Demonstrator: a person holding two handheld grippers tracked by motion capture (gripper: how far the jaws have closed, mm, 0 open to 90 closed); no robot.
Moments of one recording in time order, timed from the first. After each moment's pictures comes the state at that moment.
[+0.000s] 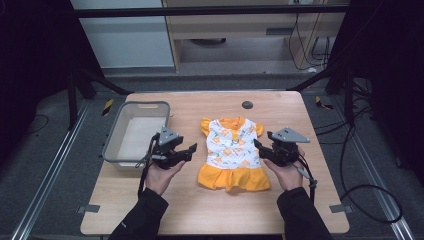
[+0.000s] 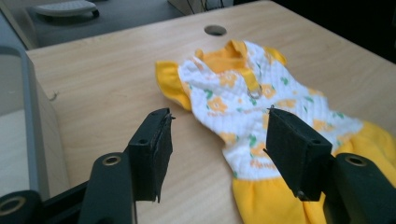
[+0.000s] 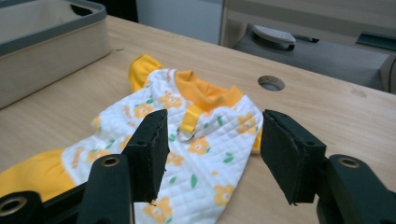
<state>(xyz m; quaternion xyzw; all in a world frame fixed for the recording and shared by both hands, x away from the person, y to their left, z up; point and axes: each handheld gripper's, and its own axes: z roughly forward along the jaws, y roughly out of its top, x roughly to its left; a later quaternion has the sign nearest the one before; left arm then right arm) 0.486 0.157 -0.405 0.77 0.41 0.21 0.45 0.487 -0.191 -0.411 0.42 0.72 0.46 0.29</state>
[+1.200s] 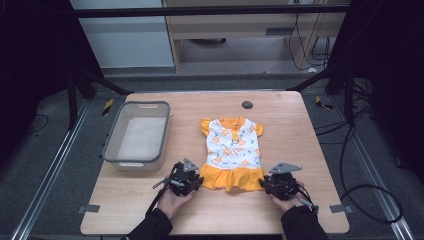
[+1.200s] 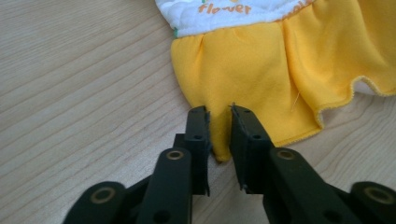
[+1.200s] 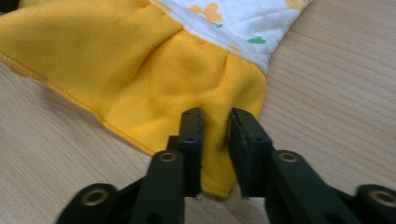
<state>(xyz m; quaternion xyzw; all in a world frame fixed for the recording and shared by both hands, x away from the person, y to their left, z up) 0.463 0.125 -0.491 0.85 0.40 0.13 0.33 0.440 -0.202 -0.495 0.45 0.81 0.34 0.16</state>
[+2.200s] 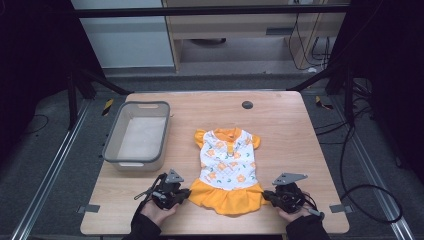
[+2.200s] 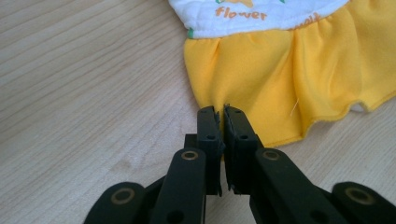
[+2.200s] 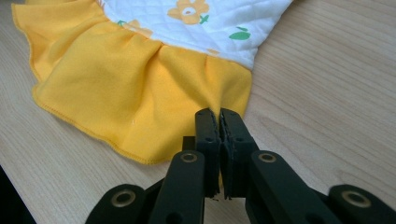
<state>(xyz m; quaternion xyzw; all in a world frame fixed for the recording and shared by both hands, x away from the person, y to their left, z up) 0.424 0.164 -0.482 0.86 0.38 0.08 0.32 0.407 -0.209 -0.485 0.41 0.84 0.34 0.10</state>
